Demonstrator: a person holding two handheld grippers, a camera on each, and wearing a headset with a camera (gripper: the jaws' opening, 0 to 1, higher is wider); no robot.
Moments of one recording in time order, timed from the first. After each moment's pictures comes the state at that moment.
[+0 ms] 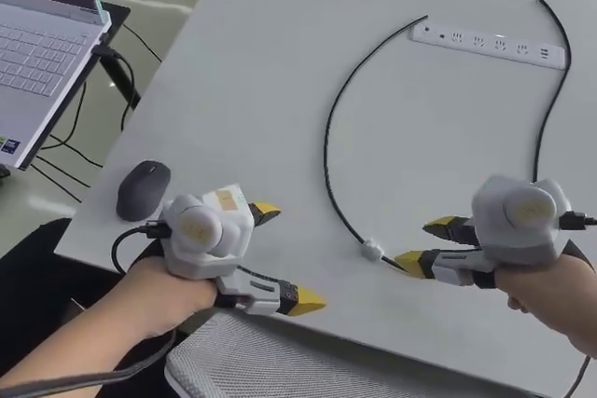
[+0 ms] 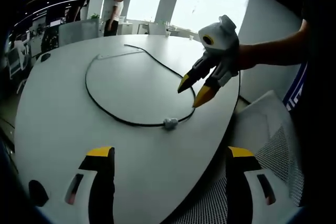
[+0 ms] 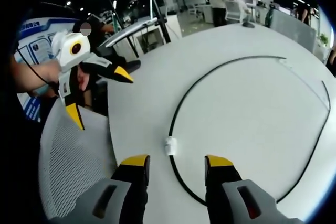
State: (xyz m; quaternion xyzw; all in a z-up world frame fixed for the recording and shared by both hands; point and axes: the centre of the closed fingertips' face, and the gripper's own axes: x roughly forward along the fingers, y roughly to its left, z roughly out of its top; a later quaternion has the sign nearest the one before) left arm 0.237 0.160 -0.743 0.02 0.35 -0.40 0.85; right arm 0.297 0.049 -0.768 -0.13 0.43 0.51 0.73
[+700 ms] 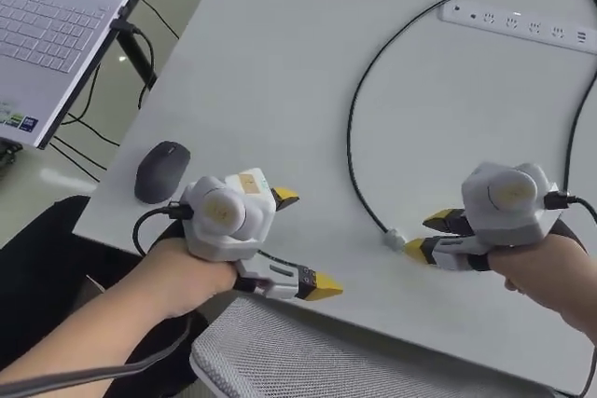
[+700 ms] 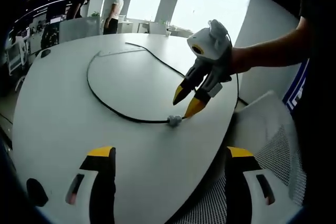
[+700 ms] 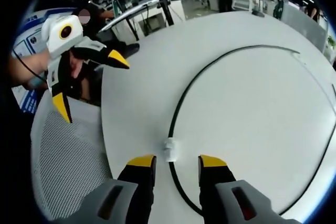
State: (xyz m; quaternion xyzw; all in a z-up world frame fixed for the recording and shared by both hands) left arm 0.243 0.174 -0.752 0.01 0.35 -0.41 0.84; right arm 0.295 0.070 -0.804 -0.17 0.47 0.51 0.70
